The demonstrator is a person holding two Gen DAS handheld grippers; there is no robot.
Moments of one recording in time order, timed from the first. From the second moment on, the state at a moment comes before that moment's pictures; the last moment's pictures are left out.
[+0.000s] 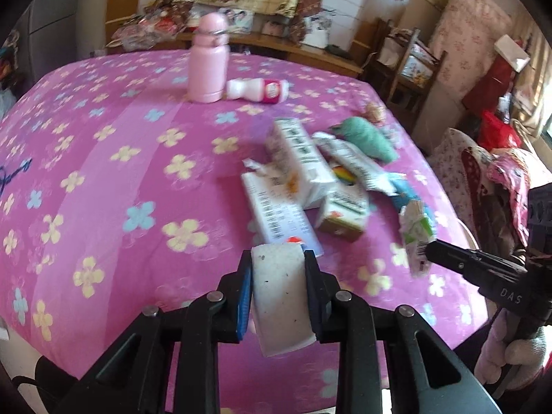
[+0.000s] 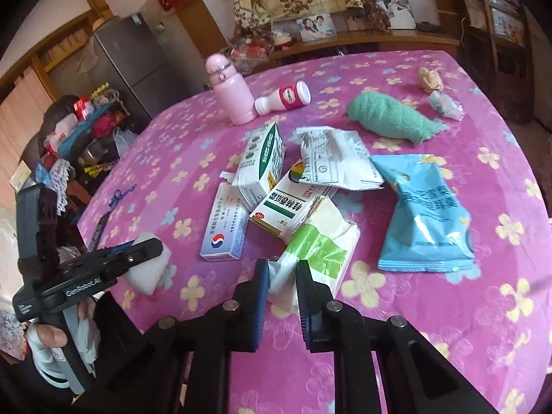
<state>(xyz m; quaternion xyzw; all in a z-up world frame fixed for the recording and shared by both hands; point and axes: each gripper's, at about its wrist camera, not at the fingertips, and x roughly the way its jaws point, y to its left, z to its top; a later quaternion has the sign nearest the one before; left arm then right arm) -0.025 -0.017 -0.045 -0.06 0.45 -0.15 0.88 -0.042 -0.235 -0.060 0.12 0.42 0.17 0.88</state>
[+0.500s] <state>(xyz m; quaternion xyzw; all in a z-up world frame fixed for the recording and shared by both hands) -0.022 -0.133 -0.017 0.00 0.42 -0.23 0.88 -0.077 -0.319 -0.033 0.15 0.38 0.11 0.91</state>
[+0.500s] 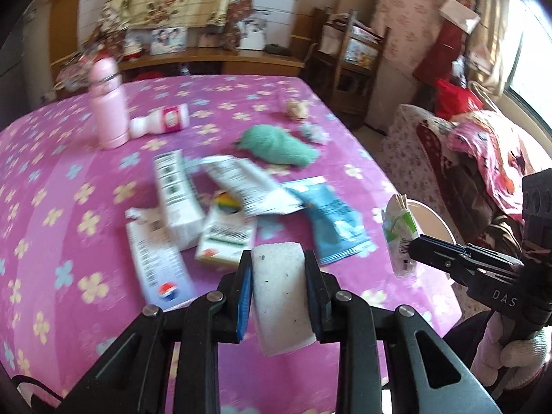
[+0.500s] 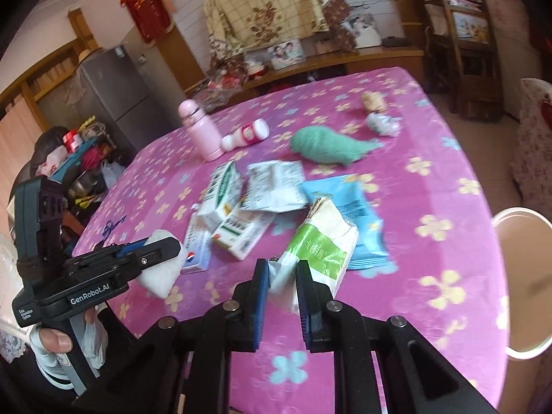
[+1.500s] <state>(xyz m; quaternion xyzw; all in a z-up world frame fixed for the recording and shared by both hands) 0.003 -0.172 -0.019 0.03 0.43 -0.24 0.87 -0.059 -0.375 -0.104 0.24 0.45 0.08 0.86</state>
